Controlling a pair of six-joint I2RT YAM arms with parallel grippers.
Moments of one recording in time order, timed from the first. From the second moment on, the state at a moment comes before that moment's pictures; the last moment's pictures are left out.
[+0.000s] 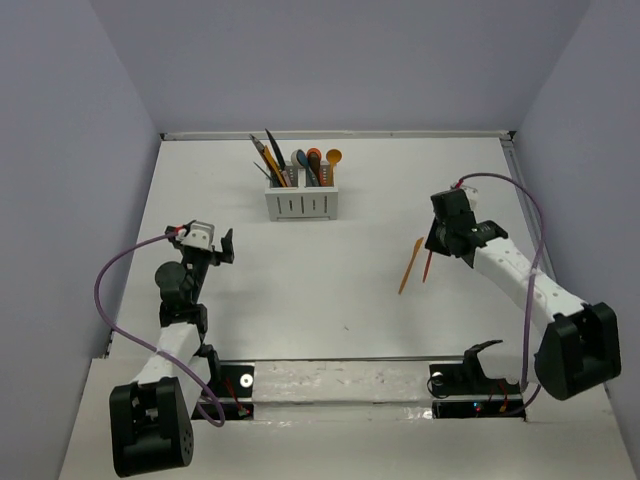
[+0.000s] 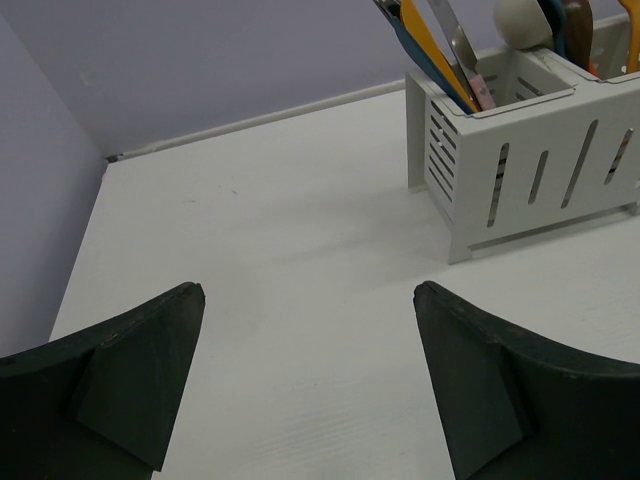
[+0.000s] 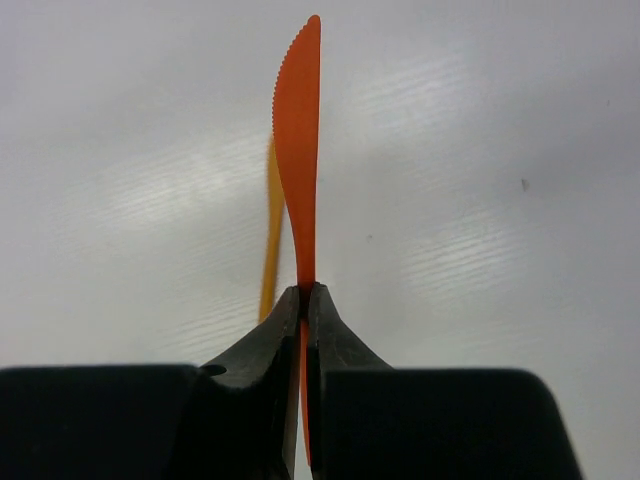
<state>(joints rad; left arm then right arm) 0.13 0.86 0.11 0.85 0.32 0.15 0.33 1.33 0.88 -0.58 0.33 0.61</state>
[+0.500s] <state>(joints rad) 0.13 0.88 0.77 0.16 0.58 0.24 0.70 1.38 1.44 -0.20 0.39 0.25</state>
